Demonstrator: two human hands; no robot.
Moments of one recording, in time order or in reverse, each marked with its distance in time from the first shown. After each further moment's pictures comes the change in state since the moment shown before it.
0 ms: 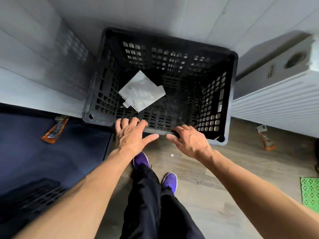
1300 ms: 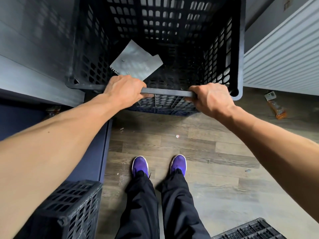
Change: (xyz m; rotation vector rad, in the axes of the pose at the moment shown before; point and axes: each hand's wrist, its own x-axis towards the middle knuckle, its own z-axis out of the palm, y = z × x) left_hand 0.037 -0.019 -0.010 0.270 0.058 0.432; right_hand -0.003 0.038 0.023 -0.282 0.409 -0.081
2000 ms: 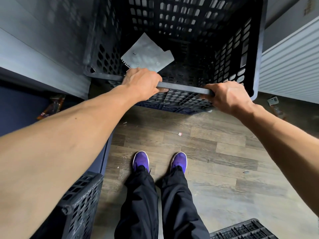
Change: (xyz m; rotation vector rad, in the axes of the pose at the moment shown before) left_hand -0.002 0.000 -0.003 -0.141 -0.078 -0.067; right_hand 0.003 0.001 -0.006 0.025 -0.076 0.000
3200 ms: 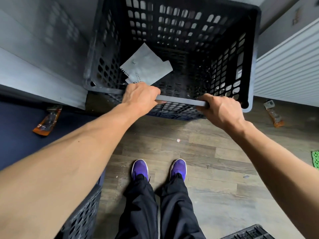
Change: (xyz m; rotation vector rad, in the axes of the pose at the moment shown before) left_hand 0.004 0.006 0.016 0.006 0.068 -0.010; right_hand -0.011 -0.010 0.010 -0.024 0.034 0.150
